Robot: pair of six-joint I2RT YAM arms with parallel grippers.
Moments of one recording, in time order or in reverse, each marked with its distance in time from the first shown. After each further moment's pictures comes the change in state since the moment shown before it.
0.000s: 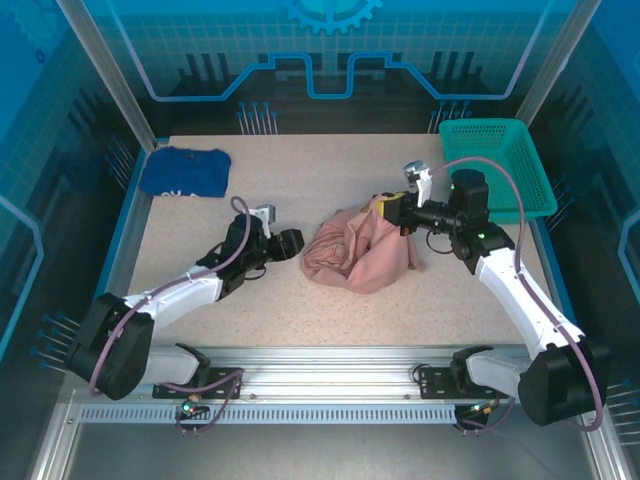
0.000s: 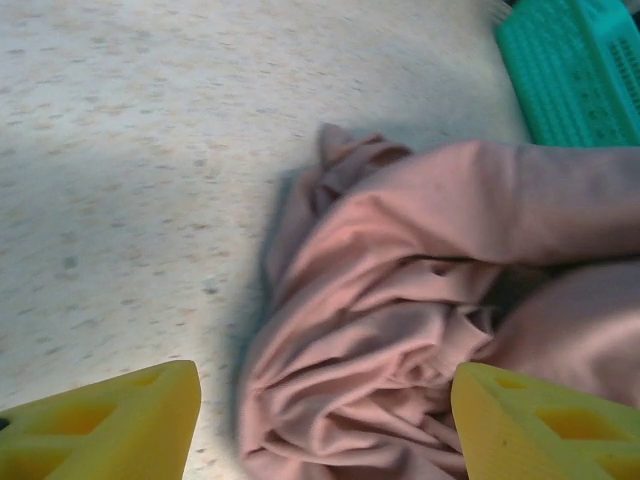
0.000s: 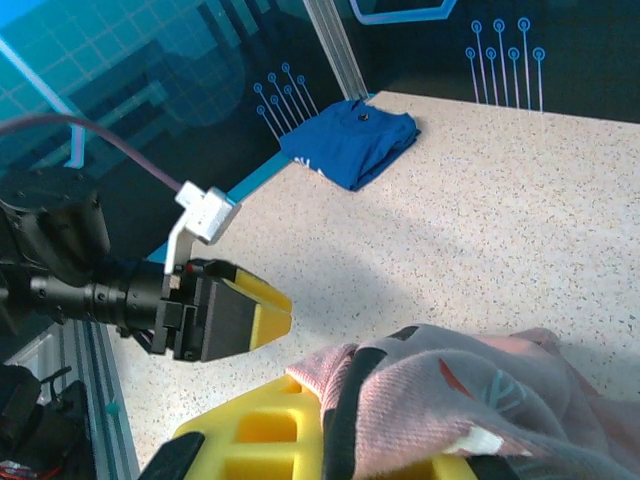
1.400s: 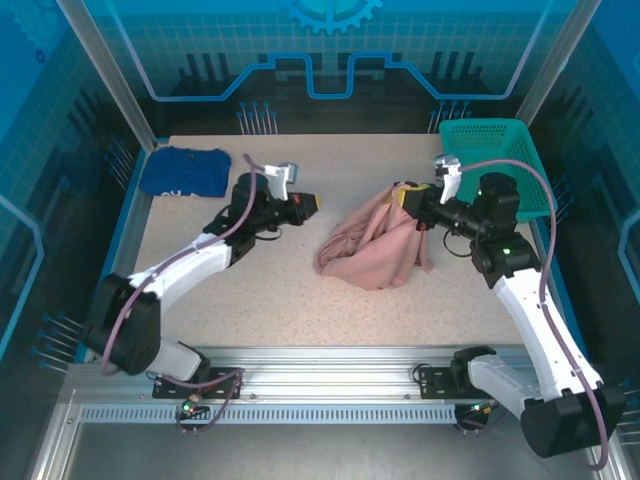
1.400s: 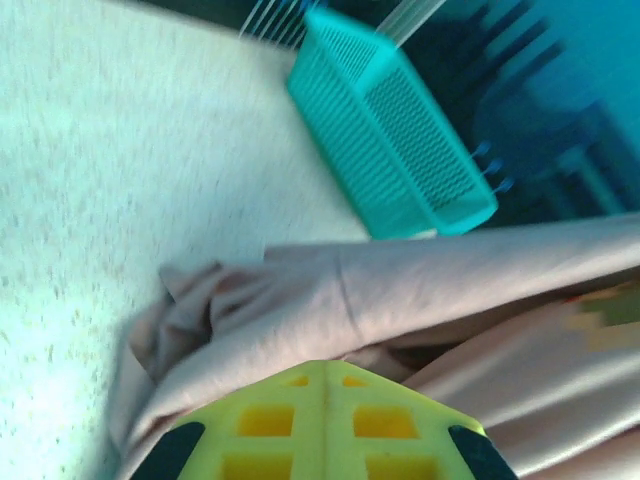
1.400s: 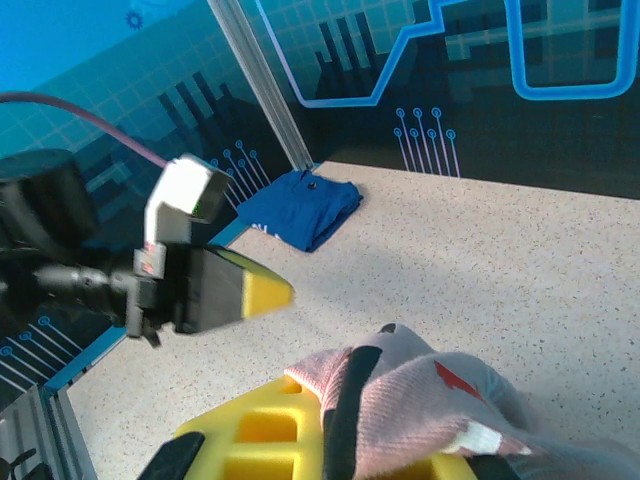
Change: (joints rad) left arm 0.024 0.098 0.311 0.039 0.274 0.045; right arm -0.049 -0.177 0.050 -0.082 0.126 0.093
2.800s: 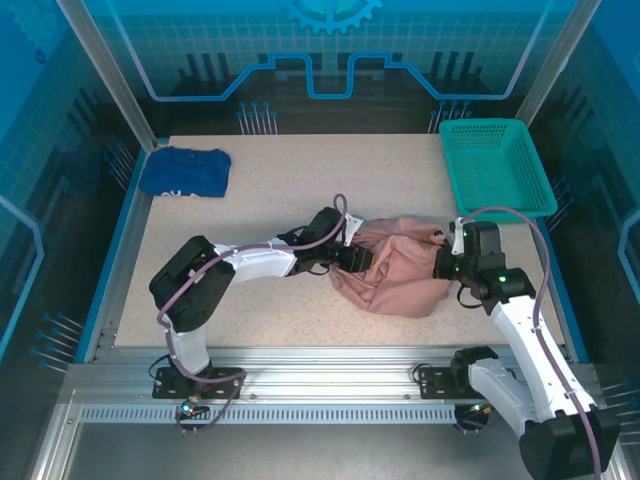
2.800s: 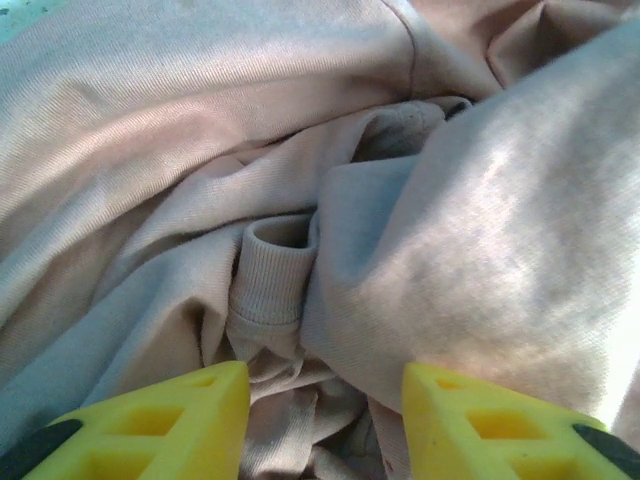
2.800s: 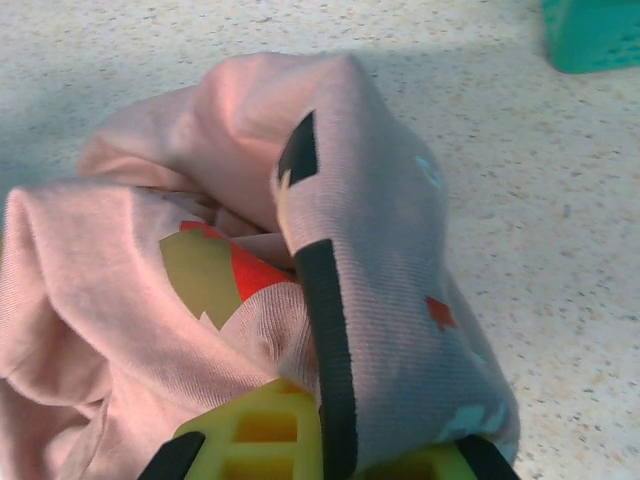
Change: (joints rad) left arm -0.320 0.430 0.147 -0.133 -0.113 0.161; right arm -0.043 -0.142 -0.262 -0.484 0.610 0.009
